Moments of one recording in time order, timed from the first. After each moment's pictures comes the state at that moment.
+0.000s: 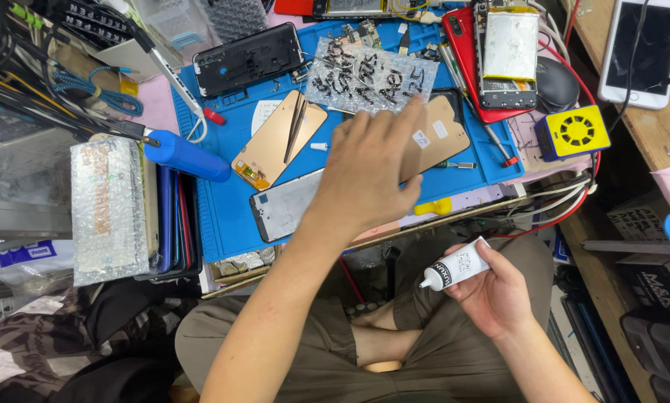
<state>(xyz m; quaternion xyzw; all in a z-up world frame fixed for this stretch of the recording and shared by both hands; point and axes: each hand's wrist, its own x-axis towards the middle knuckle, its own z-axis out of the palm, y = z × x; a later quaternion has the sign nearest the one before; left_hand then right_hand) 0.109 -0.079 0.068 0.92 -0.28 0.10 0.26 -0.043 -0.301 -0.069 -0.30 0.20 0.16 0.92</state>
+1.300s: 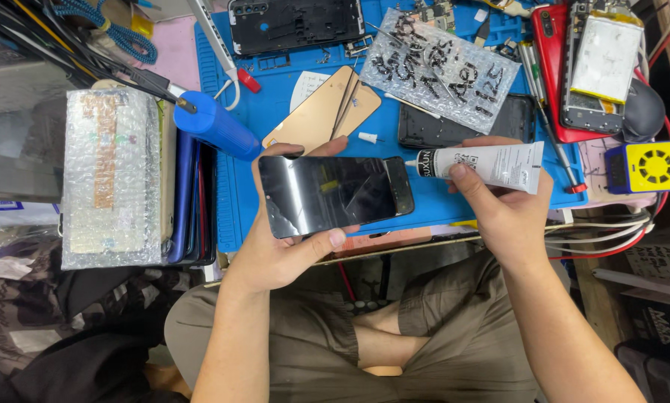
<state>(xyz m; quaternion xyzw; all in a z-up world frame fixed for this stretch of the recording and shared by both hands) 0.054 0.070 0.024 0.55 -0.17 -0.06 0.81 0.090 -0.213 0.007 -0.74 -0.01 -0.05 0.67</state>
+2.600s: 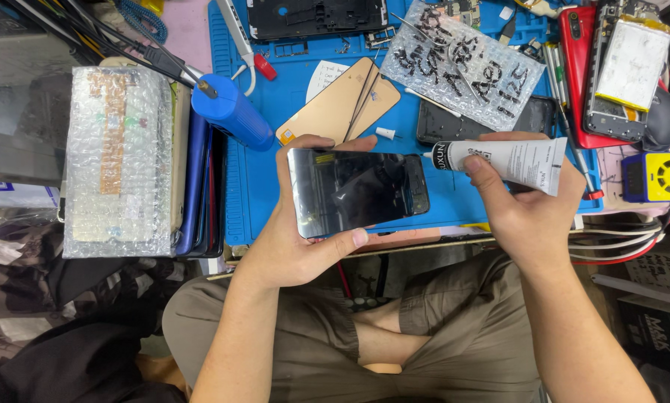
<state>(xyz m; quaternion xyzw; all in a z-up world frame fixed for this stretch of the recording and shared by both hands) 0.055 0.077 0.020 0.65 -0.22 0.01 0.72 0.092 -0.199 0.029 -0.81 -0.07 -0.10 0.57</state>
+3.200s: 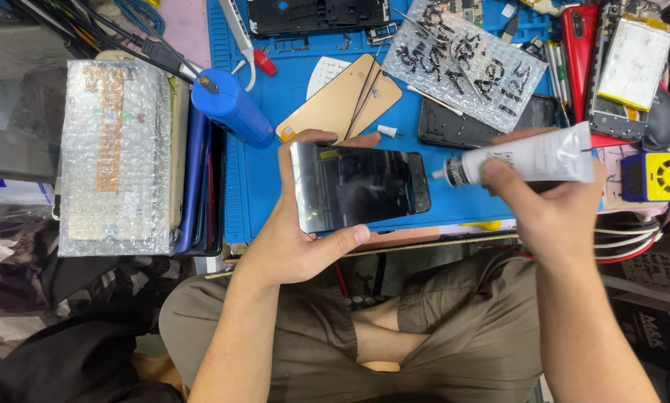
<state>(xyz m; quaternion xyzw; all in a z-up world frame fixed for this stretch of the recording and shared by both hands) 0.056 0.077 0.017 0.64 -0.21 0.00 0.74 0.096 -0.219 0.032 -0.81 -0.02 -0.05 0.58</state>
